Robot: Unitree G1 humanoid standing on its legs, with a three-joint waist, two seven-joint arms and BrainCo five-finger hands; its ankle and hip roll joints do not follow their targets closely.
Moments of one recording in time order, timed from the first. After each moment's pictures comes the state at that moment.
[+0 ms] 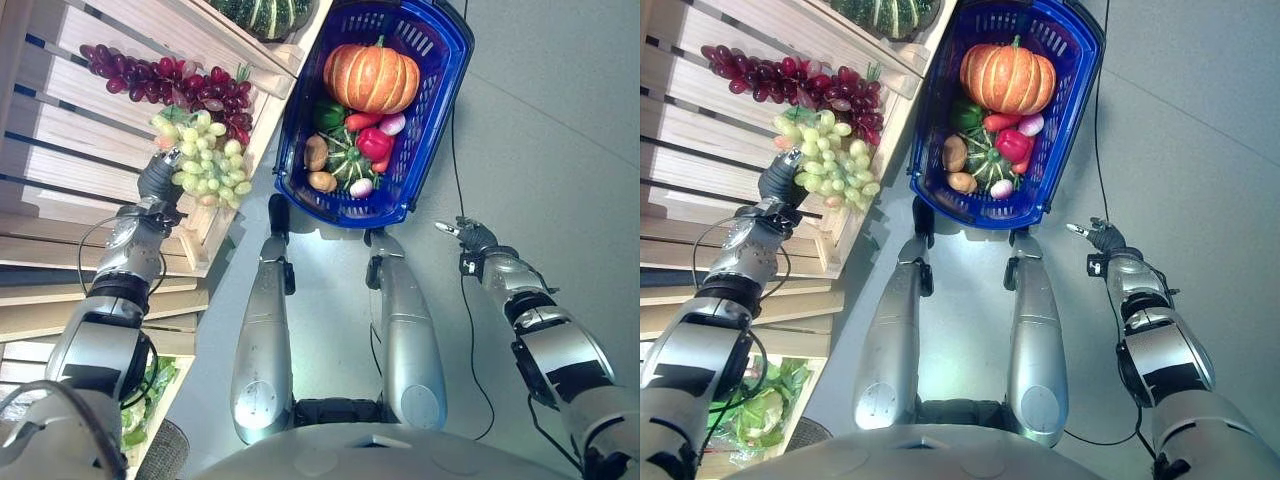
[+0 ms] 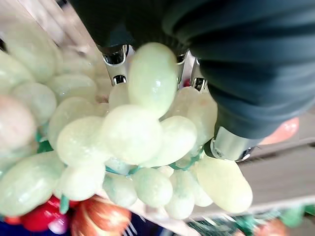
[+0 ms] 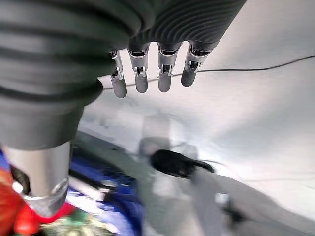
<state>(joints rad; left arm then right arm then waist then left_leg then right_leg) -0.64 0.61 -0.18 0.91 -1.11 -0.21 -0.43 -0.63 -0.49 0.26 1.17 0.49 -0.07 -0.02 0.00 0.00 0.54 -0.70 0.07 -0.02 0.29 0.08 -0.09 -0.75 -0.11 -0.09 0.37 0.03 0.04</state>
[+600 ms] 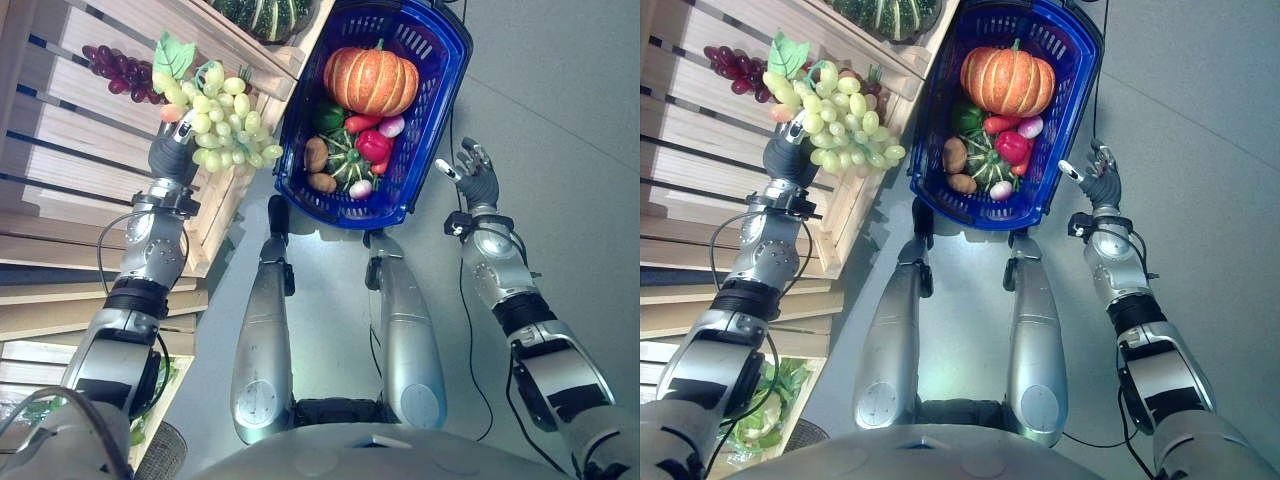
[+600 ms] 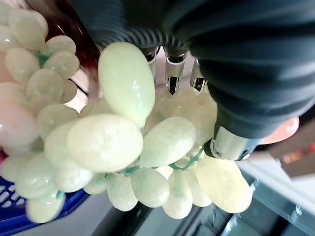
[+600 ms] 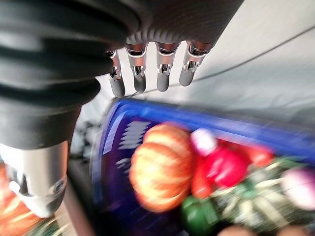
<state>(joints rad) -0.55 0.54 -0.15 0.50 -1.03 -0.36 -0.42 -0.48 -0.46 0.23 0.50 0.50 -0.31 -0.21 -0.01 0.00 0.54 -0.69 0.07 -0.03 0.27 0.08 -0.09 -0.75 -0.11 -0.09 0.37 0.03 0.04</state>
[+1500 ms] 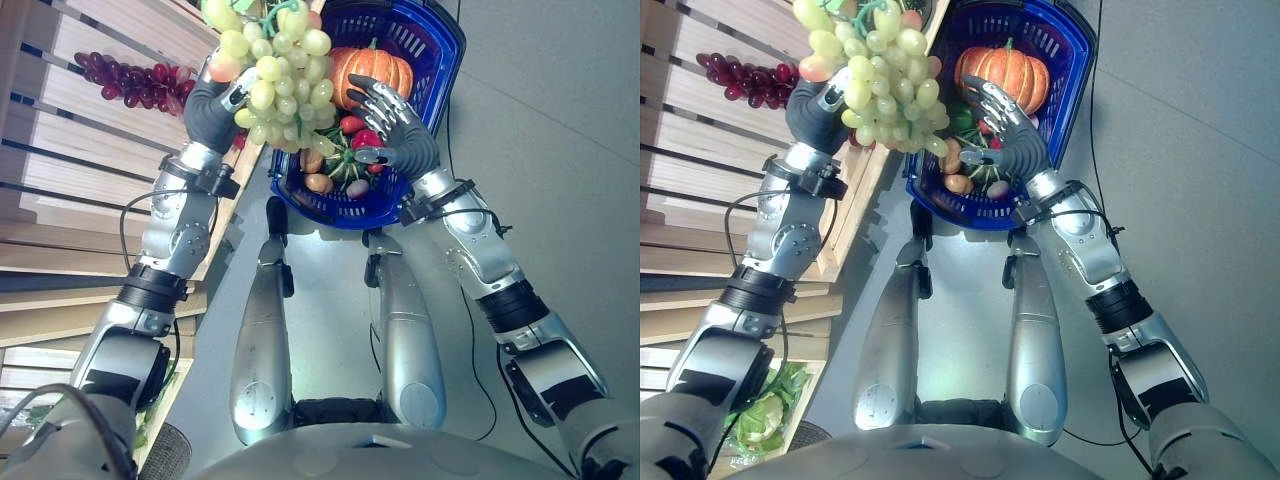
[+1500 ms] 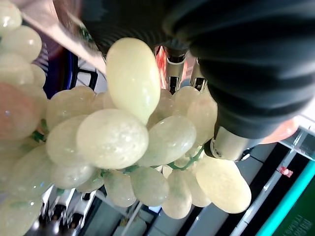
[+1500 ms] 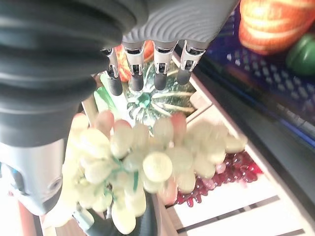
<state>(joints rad) -0.64 0.51 -0.26 0.20 -0.90 -0.36 -0.35 -0.58 -0.45 0.39 0.07 0.49 -0.20 0.12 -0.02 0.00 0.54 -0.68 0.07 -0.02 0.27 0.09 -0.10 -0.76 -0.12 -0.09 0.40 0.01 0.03</state>
